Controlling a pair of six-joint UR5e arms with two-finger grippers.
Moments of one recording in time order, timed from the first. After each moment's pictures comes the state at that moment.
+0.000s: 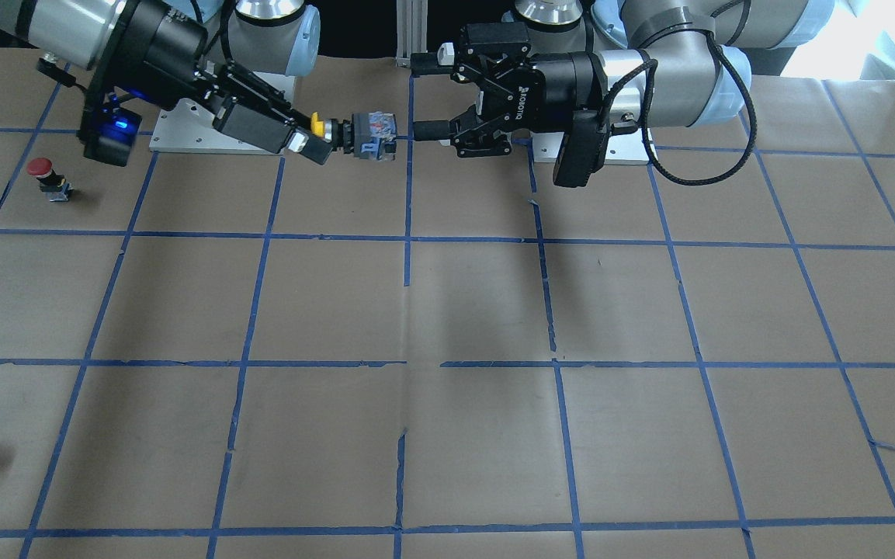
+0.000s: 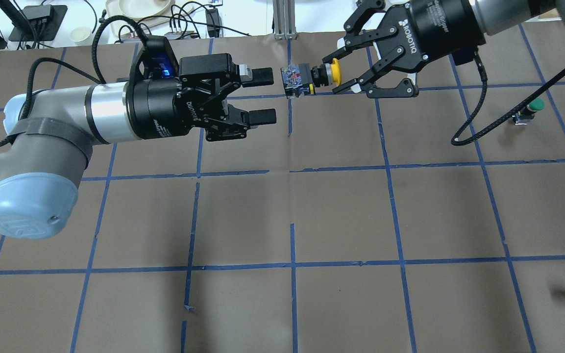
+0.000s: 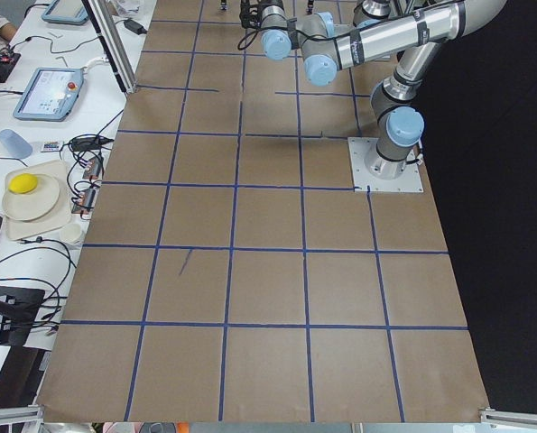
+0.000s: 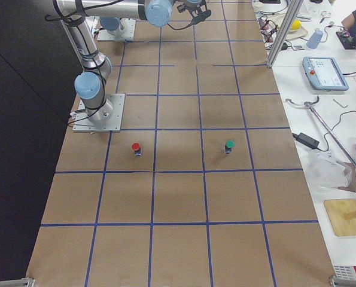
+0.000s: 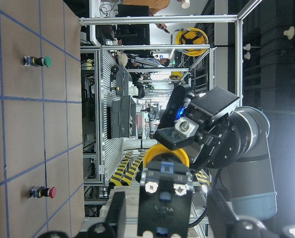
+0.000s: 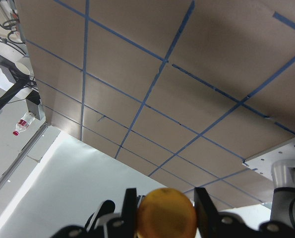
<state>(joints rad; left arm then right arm) -1.49 -1.46 -2.03 -1.41 0.06 0.18 1.43 -1.62 1.62 -1.49 -0.69 0.88</state>
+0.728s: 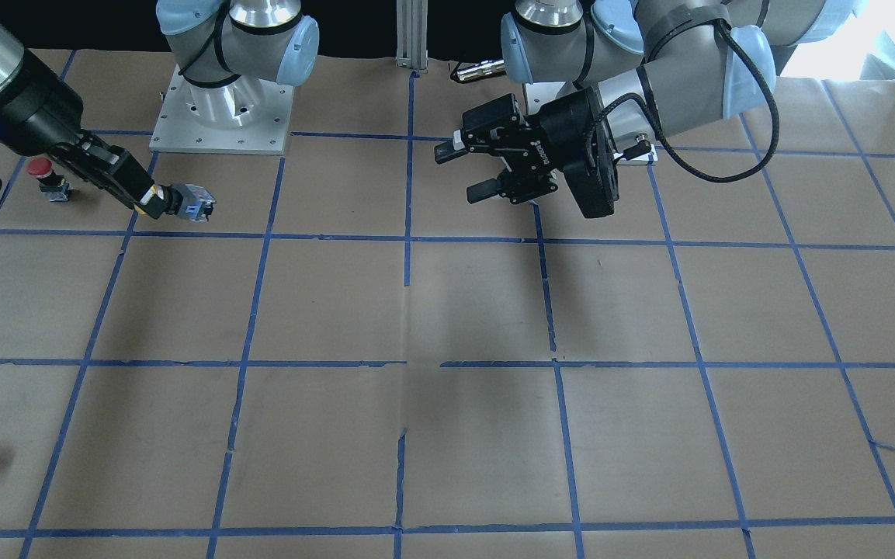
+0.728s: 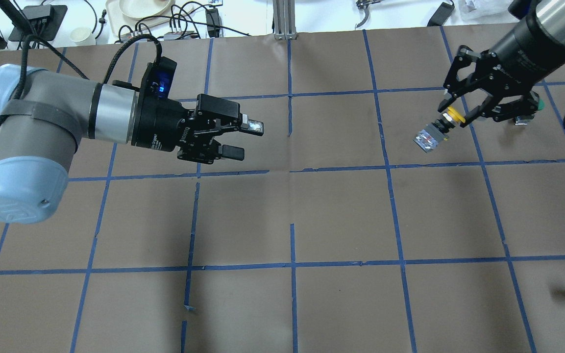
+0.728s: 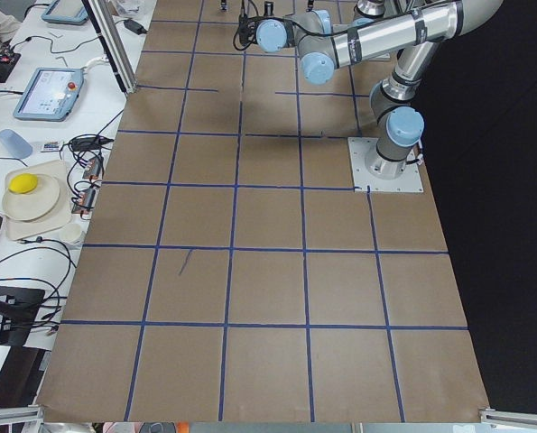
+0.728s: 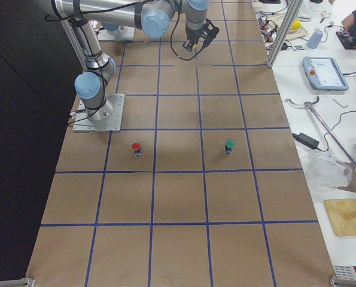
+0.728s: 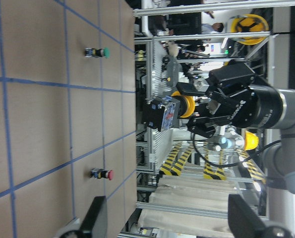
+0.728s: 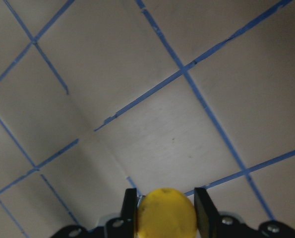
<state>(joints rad) -1.47 -1.48 -1.95 -1.40 0.63 0.13 1.29 -1.62 1.66 -1.53 -1.33 0.15</state>
